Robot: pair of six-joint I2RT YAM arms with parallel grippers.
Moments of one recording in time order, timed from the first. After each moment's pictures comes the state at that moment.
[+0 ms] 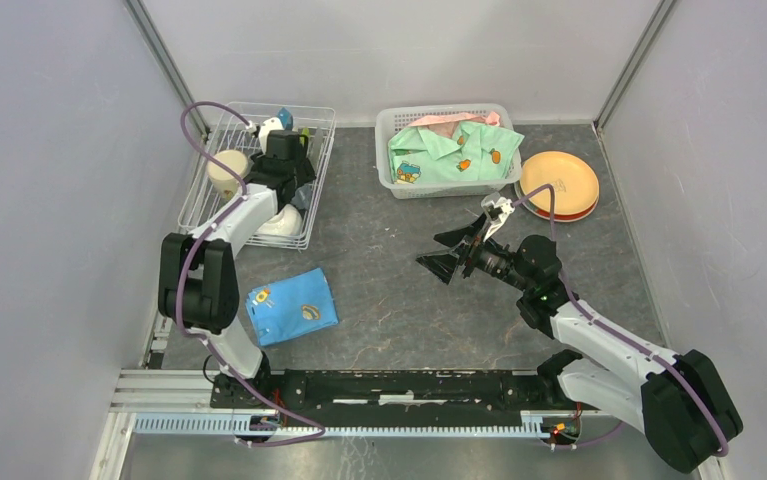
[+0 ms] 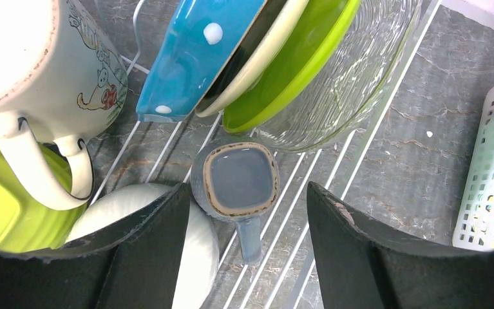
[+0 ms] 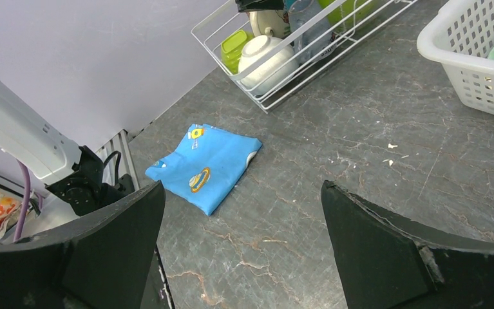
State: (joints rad) left arm -0.20 1.71 1.25 -0.19 -0.39 -0.45; right arm 0.52 1.00 0.39 0.66 -0.49 0.49
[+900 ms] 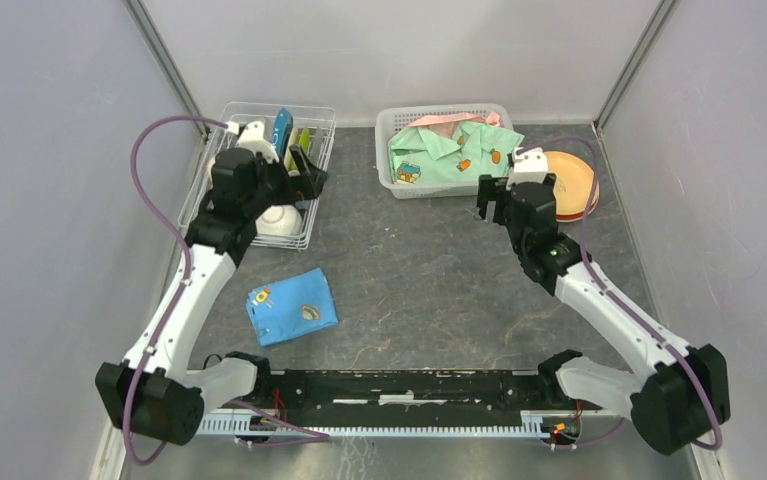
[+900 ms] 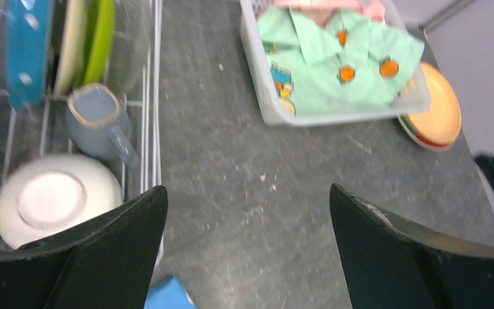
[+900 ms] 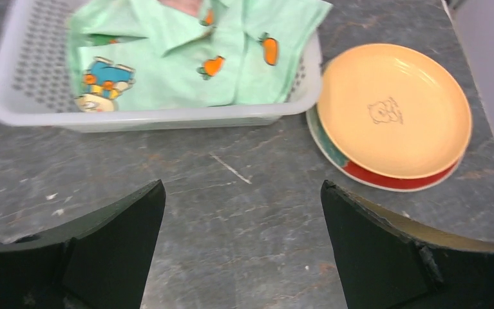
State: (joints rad) left arm -0.21 1.16 1.14 -0.31 0.12 -0.36; right arm 0.45 1.08 0.79 -0.02 0.41 0.13
